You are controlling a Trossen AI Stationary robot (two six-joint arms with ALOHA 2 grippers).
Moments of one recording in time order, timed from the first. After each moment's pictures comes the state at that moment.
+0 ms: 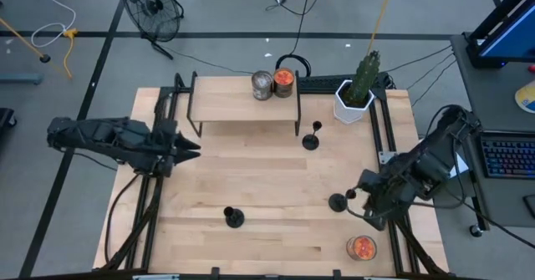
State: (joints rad) left arm -0.20 0.54 0.78 -0.62 -0.17 -0.49; right arm 0.79 1.20 1.35 -1.30 0.04 1.38
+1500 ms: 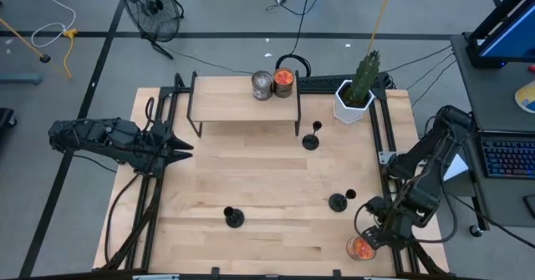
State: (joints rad) left arm -0.20 0.40 0.72 -0.66 -0.16 -0.41; right arm 0.99 1.25 1.04 -0.99 -0.24 2.09
